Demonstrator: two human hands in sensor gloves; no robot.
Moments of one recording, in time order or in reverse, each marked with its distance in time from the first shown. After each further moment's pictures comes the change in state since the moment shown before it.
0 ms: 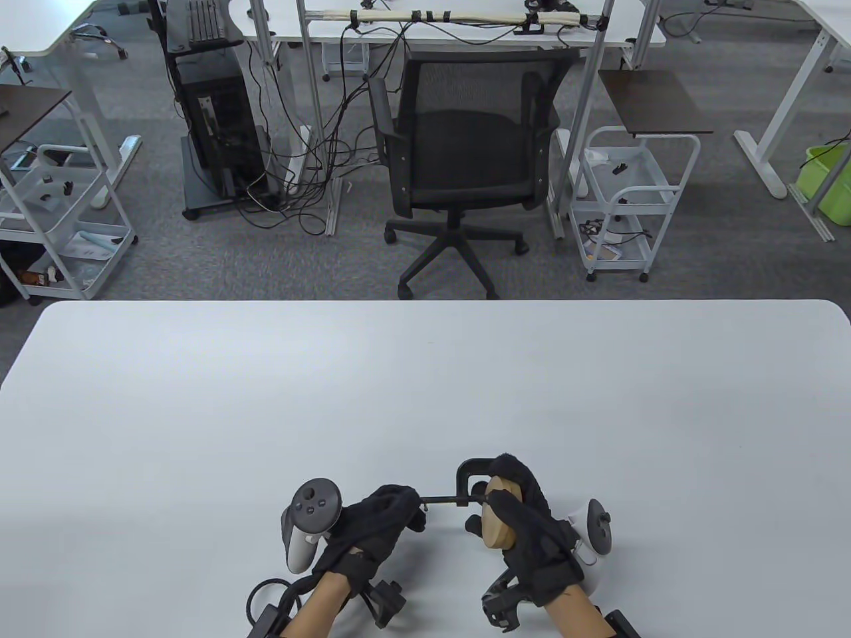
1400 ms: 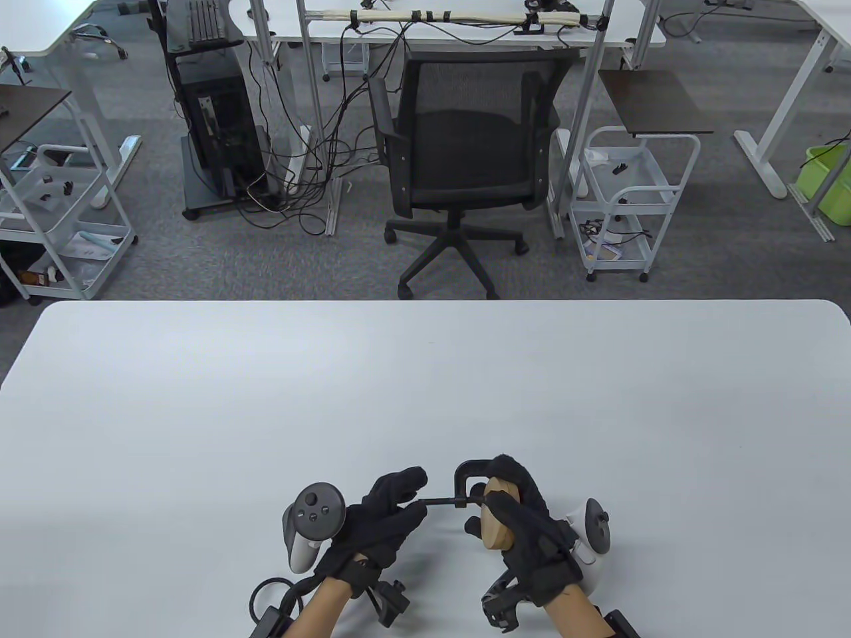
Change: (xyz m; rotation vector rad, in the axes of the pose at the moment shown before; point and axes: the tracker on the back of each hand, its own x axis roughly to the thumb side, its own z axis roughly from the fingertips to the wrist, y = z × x) left_hand 0.017 0.000 0.005 0.141 -0.129 -0.163; right_hand 0.001 0.001 0.000 -0.003 0.007 0.012
